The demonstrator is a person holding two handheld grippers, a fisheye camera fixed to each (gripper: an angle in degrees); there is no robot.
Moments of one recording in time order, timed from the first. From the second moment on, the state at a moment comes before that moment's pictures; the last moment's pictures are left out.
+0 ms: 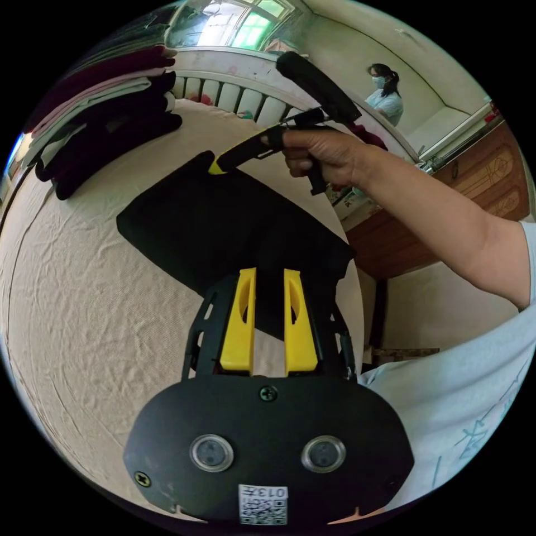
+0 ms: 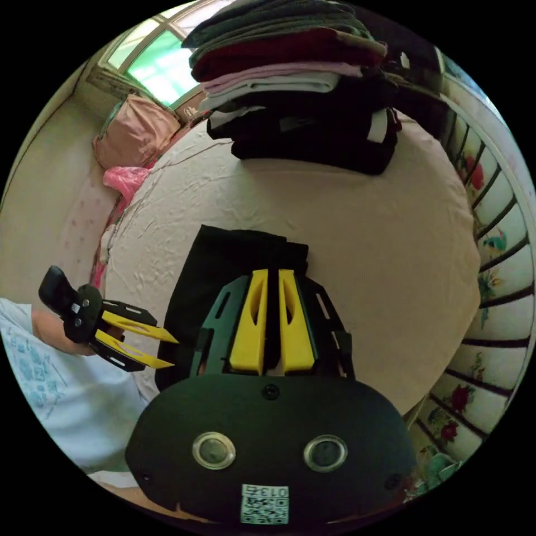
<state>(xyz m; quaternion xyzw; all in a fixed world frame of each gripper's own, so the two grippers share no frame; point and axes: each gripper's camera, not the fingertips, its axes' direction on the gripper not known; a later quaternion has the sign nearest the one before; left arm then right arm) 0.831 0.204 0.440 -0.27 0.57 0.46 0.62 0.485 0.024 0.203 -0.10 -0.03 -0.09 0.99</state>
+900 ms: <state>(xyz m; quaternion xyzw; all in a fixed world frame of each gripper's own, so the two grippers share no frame) 0.912 0.160 0.441 -0.21 0.52 0.52 0.64 0.515 0.217 0.146 0.00 0.11 -0.01 0.99</state>
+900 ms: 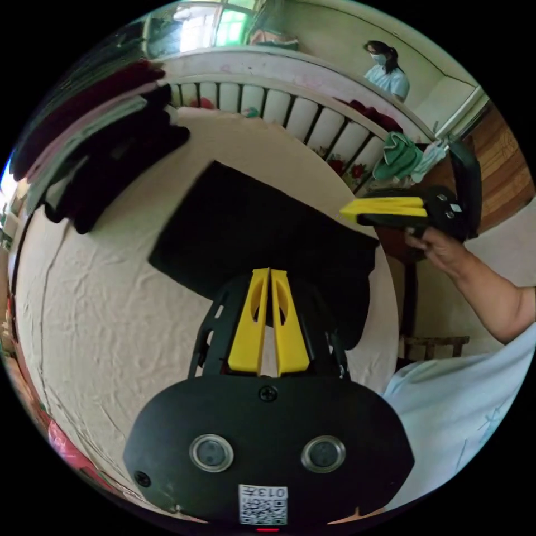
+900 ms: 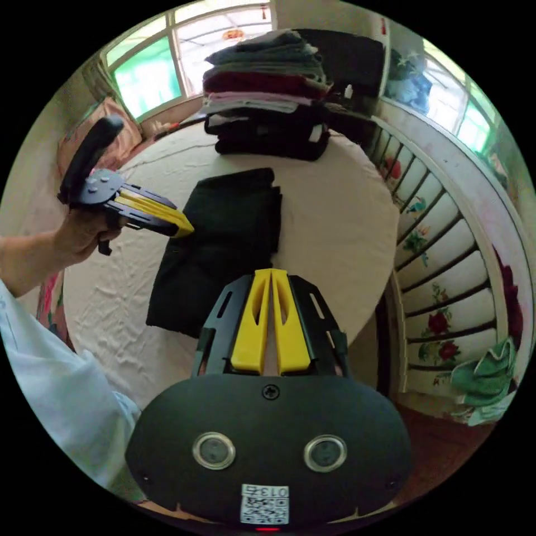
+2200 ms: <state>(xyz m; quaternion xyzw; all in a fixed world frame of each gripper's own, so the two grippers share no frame) 1.085 0.056 0.473 -0.25 0.50 0.60 0.58 0.556 0.297 0.162 0.02 -0.02 0.16 0.99</state>
